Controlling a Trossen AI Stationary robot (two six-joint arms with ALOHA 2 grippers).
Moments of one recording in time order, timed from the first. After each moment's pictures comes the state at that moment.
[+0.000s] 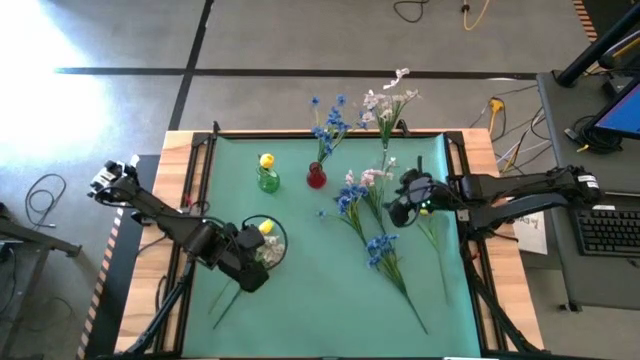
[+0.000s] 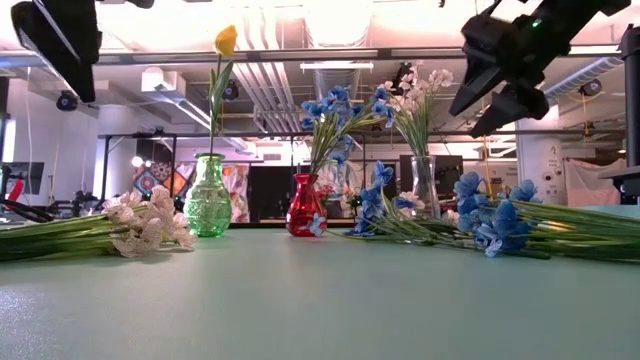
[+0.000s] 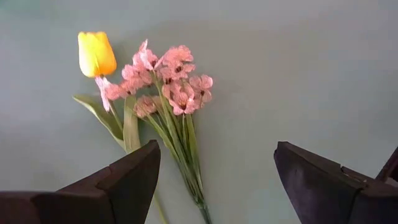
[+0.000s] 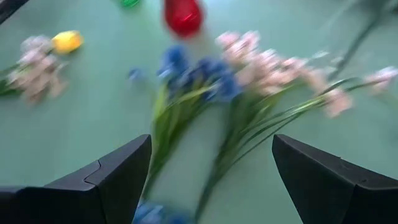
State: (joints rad) left arm -0.55 1.37 1.15 -1.07 -0.23 -1.21; right arm -0.01 0.99 0.73 -0.57 0.30 0.72
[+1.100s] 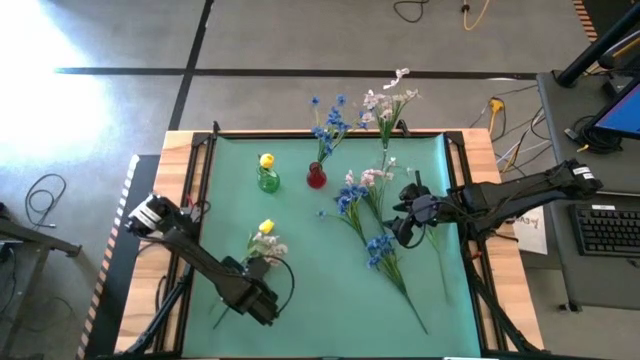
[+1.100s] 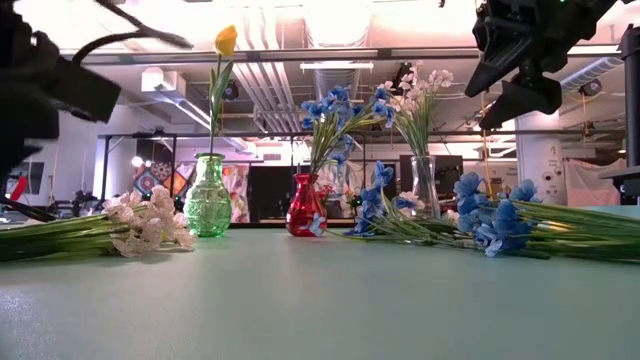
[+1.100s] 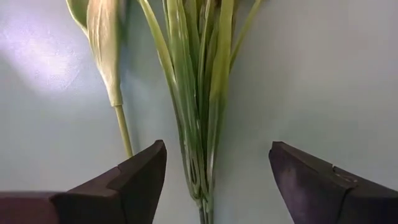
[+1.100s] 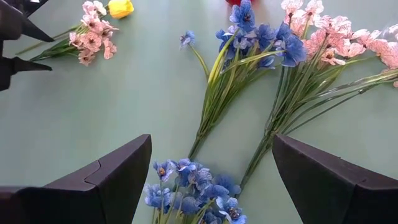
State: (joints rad) left arm -0.69 1.85 1.16 -1.06 -0.12 -1.61; right arm 0.17 0.99 0.73 -0.56 0.29 0.80
